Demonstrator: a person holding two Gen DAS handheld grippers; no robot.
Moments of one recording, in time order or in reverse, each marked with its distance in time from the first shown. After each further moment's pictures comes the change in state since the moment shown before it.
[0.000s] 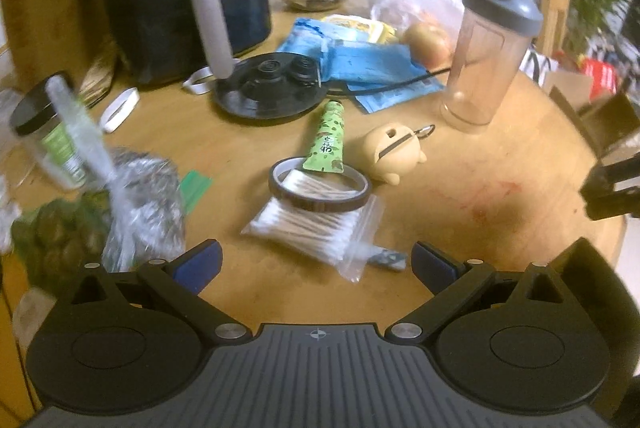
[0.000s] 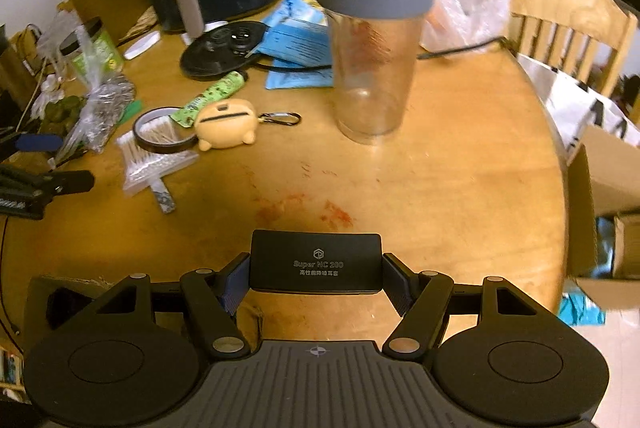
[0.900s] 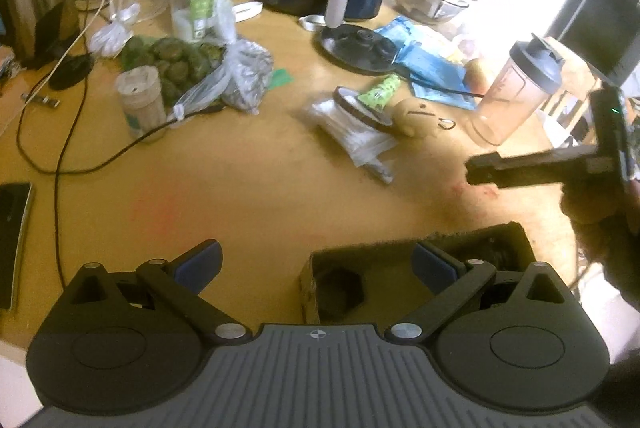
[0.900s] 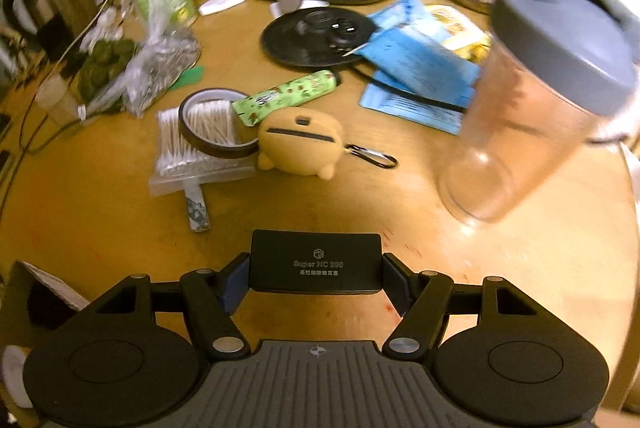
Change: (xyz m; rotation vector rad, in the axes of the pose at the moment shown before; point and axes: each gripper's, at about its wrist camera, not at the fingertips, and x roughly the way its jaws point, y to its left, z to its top) left arm -0.116 -0.024 -0.083 -0.498 0.025 0.097; right arm 0.062 0.043 0.048 -0.295 0.025 0.136
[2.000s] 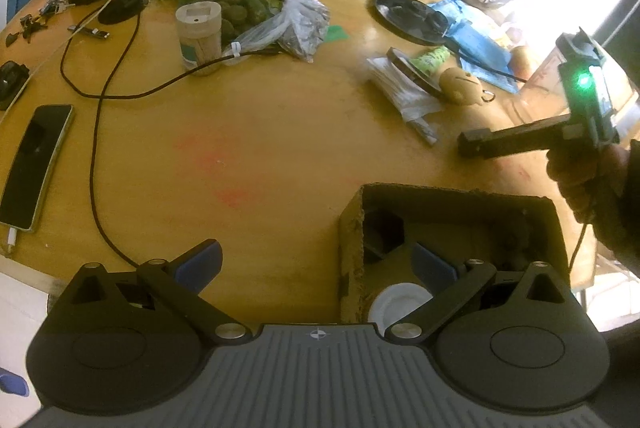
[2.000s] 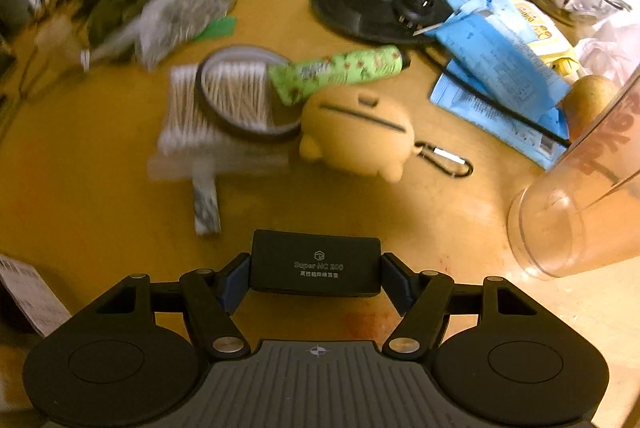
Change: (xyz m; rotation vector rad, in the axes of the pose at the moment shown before) left arm -0.011 0.020 -0.031 -0.136 0.097 0.084; right arm 0.073 0.028 0.021 -0.186 0.124 0.033
